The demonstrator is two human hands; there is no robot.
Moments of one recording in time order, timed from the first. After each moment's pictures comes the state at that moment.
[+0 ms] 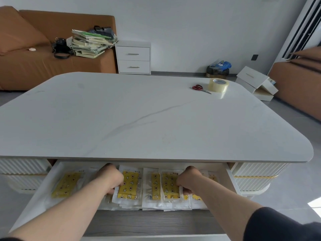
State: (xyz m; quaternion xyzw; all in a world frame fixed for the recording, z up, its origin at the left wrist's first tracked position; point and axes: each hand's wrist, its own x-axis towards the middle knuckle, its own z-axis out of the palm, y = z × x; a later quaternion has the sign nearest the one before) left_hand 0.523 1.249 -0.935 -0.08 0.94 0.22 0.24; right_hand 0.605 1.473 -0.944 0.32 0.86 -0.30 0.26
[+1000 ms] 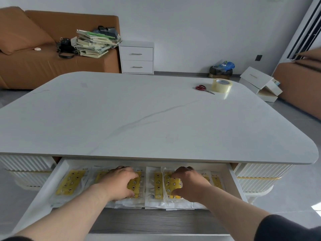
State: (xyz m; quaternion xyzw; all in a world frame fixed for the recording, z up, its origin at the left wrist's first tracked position) left_hand 0.532 1.237 -0.949 0.32 0.93 0.04 0.18; right_hand 0.628 1.484 -0.962 0.04 0.98 -0.15 0.11
